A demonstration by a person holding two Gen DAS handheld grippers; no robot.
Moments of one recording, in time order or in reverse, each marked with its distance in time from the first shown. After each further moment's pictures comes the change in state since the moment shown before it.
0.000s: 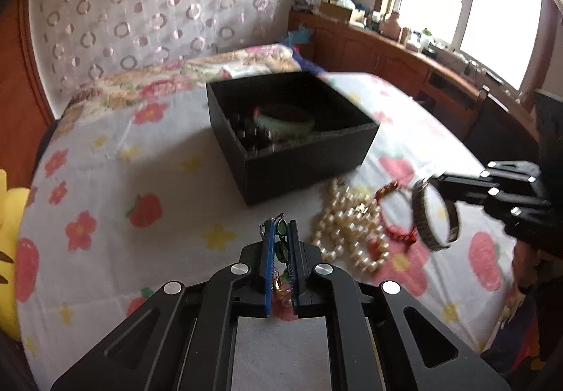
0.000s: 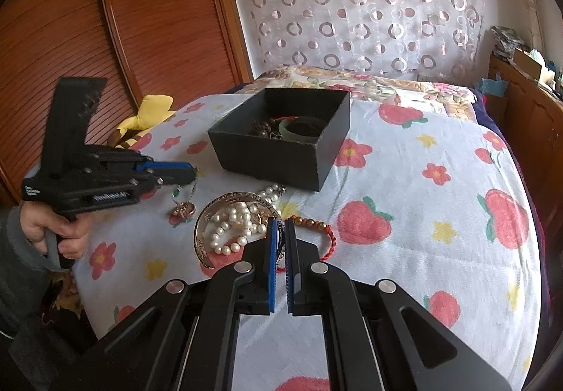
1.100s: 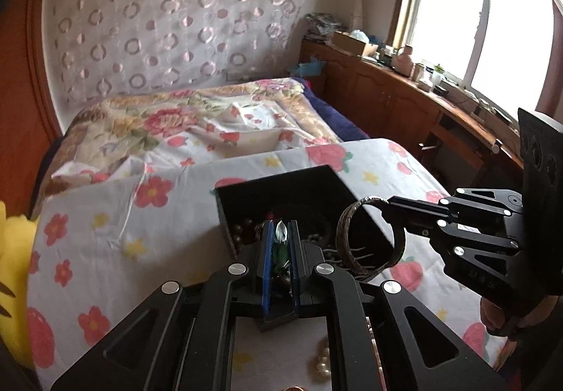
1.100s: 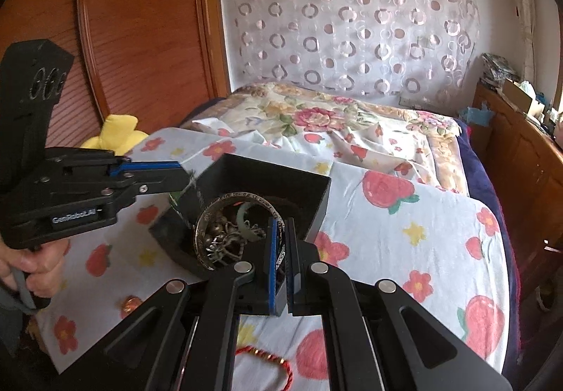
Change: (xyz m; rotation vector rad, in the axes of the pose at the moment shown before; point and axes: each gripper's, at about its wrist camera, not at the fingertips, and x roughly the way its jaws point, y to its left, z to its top) left arm 0.019 0.017 0.088 -0.071 -0.091 0.019; right arm 0.061 -0.017 0.096 -0.056 -0.028 -0.131
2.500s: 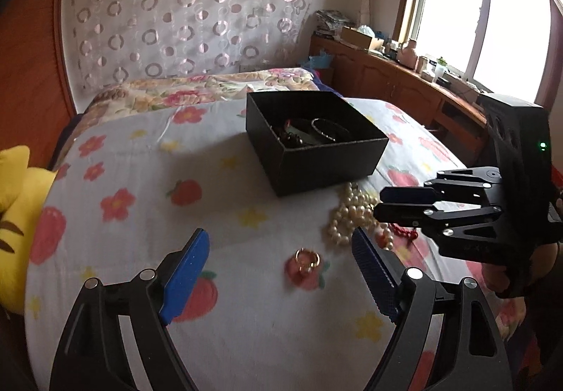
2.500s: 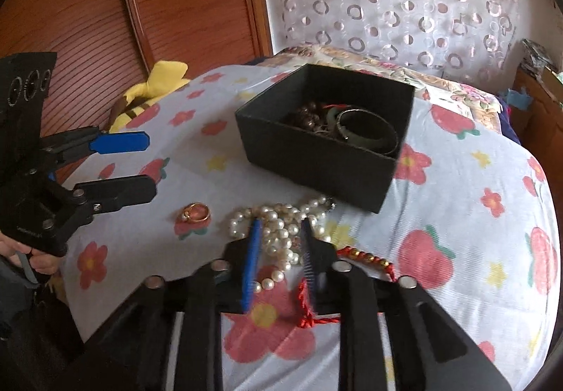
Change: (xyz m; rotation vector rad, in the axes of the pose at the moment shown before) left arm -0.063 0.009 -0.114 -0.015 -0.001 0.031; right arm -0.007 0.058 -0.075 -0.060 0.135 0.162
